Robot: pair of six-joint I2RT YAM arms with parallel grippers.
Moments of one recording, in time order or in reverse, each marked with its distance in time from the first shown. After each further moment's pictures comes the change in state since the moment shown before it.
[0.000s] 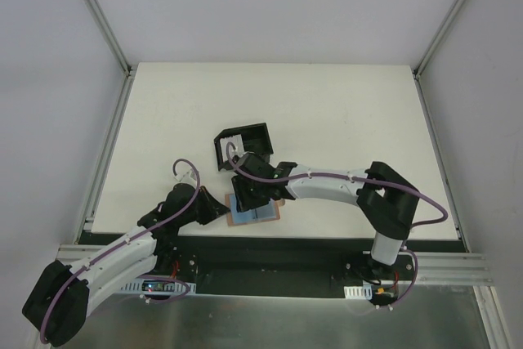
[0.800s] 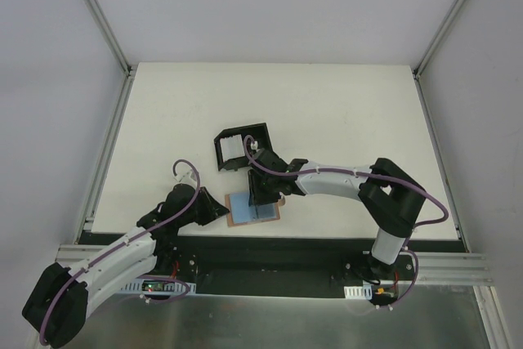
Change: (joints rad) left arm 0.000 -0.016 0.000 -0.032 -0.007 0.030; right arm -0.100 -0.015 -0.124 0.079 -0.032 0.083
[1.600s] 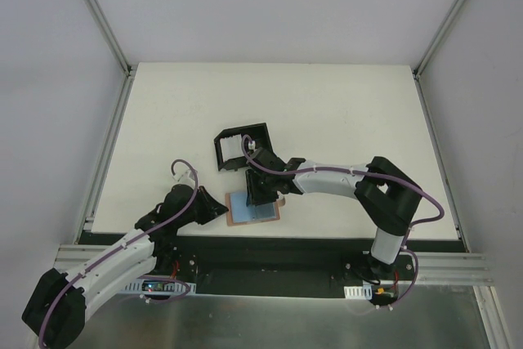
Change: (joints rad) left arm 0.000 -0.056 0.000 -0.023 -0.019 0.008; right arm -0.001 0.026 0.024 0.002 -0.026 0.000
